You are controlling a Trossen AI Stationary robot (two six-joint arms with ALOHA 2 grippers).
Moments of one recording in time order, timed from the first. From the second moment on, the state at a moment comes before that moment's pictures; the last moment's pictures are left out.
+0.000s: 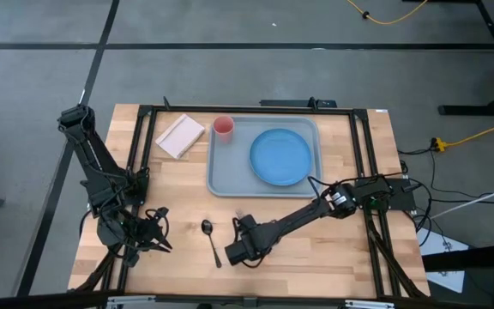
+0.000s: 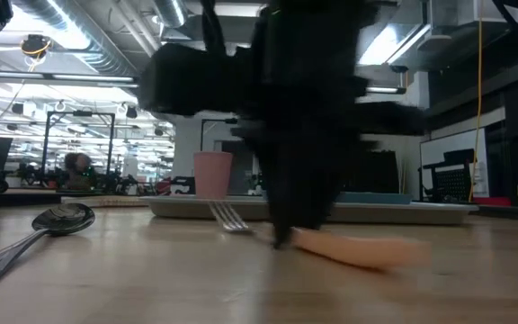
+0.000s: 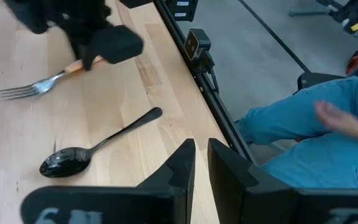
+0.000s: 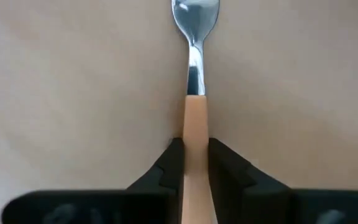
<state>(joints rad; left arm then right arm) -1.07 0.94 0.58 -0.20 -0.48 -0.56 0.43 2.48 2.13 -1.20 0.21 1.48</state>
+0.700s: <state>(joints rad) -1.07 0.94 0.58 -0.20 -0.48 -0.56 0.09 2.48 2.34 -1.24 0.14 1.40</state>
